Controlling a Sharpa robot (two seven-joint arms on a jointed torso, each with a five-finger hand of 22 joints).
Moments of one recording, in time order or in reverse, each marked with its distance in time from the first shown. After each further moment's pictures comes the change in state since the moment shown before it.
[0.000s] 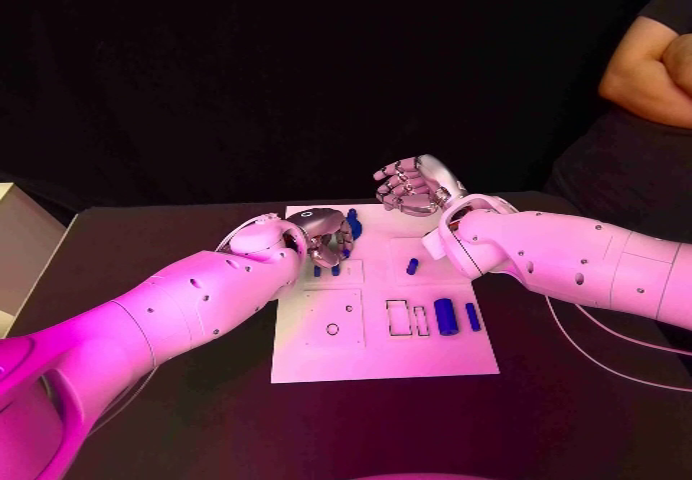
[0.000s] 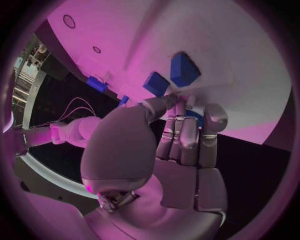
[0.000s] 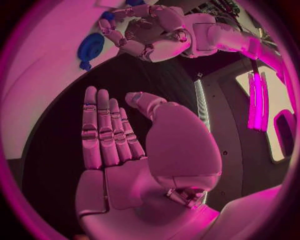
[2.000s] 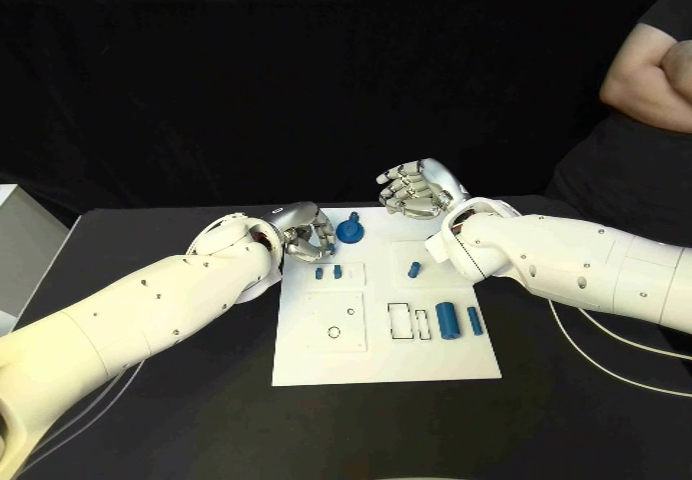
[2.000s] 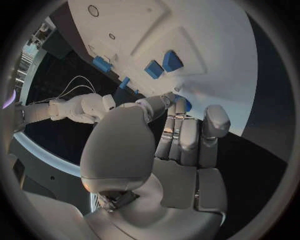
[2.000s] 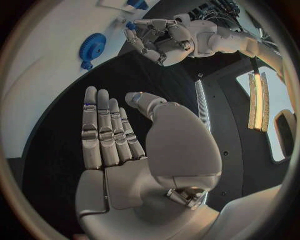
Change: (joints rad) left arm -0.007 -0.138 0.053 0.130 0.160 -0.017 -0.021; left_hand -0.027 0.008 -0.015 -0.004 0.000 0.024 0.004 -0.025 0.000 0.082 0.007 -0.140 -0.047 0.021 0.000 0.004 -0.011 -0.015 0.021 -0.006 0.030 0.021; right arm 0.000 -0.002 0.000 -0.005 0.000 0.005 -0.001; right_hand 0.000 0.000 0.003 -0.003 0.000 0.002 0.002 0.000 -0.001 0.001 0.001 0.000 -0.006 0.000 0.000 -0.007 -0.004 0.000 0.000 0.000 0.000 -0.001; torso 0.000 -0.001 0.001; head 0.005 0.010
